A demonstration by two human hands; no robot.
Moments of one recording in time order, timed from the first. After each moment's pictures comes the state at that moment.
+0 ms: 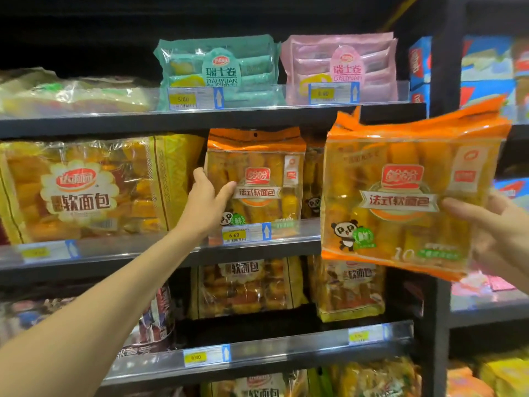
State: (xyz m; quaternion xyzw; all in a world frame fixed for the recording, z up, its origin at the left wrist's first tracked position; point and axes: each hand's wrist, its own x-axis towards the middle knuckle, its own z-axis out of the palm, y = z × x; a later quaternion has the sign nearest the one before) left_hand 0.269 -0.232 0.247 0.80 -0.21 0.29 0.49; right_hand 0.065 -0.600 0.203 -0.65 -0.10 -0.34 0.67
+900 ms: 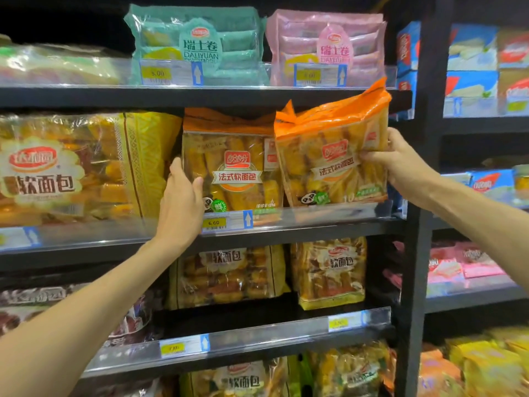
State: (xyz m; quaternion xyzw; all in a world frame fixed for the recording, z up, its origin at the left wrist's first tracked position) left_hand 0.282 -0.235 0.210 0.78 -0.18 0.42 0.41; right_hand 0.184 -0.615 0.267 -0.76 -0.09 -0.34 0.55
